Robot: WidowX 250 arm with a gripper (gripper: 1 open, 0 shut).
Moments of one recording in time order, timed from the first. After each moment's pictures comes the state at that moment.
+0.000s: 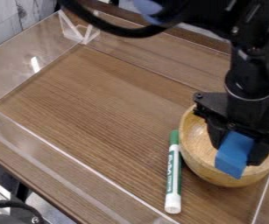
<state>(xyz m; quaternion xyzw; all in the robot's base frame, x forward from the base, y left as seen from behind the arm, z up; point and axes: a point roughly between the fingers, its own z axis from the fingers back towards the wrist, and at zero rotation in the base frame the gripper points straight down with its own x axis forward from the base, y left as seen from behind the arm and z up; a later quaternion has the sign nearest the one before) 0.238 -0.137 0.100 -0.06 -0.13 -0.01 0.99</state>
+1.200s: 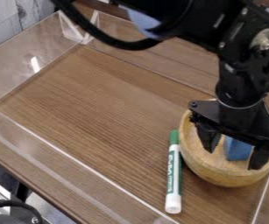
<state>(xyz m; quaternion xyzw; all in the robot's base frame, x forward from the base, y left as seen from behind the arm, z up) 0.247 -0.128 0.083 -0.07 -0.13 0.01 0.99</state>
